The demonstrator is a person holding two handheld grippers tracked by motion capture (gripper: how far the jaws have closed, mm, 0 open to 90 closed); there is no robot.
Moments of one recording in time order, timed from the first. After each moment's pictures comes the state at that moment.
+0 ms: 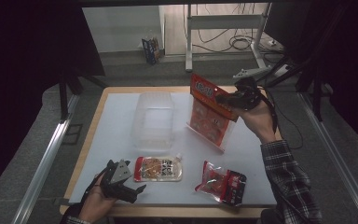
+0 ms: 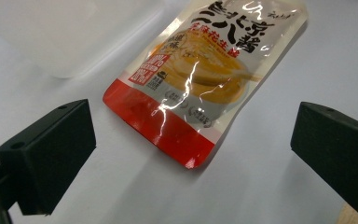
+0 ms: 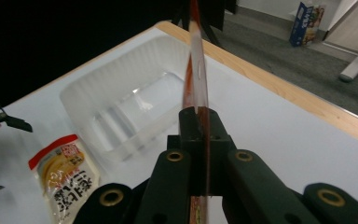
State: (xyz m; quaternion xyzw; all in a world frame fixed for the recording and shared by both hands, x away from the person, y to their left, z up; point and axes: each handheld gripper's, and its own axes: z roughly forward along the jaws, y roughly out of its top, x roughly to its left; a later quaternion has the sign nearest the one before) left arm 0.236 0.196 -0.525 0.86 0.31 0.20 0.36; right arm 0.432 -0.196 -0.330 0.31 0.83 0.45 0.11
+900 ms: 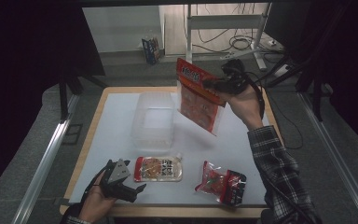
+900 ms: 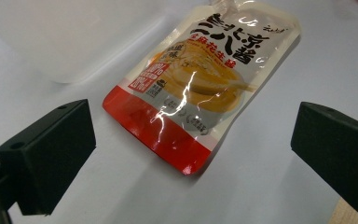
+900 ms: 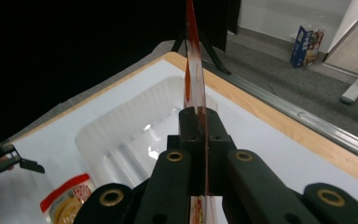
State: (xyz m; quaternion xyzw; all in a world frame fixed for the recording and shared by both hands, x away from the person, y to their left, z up) left arm 0.236 0.197 -0.523 0.85 0.31 0.20 0.37; right arm 0.442 -0.152 -0.290 0.30 0.82 0.47 0.12
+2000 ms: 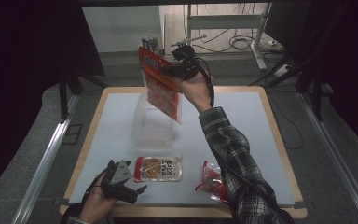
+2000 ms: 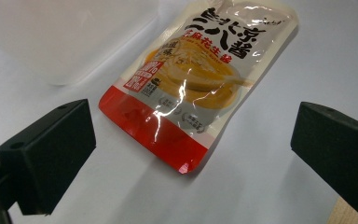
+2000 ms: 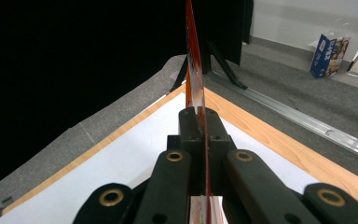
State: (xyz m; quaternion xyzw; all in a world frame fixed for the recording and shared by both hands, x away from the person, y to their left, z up) left arm 0.234 0.193 -0.523 0.86 0.30 0.20 0.36; right arm 0.486 -0.028 -0.290 0.31 0.81 0.49 0.10
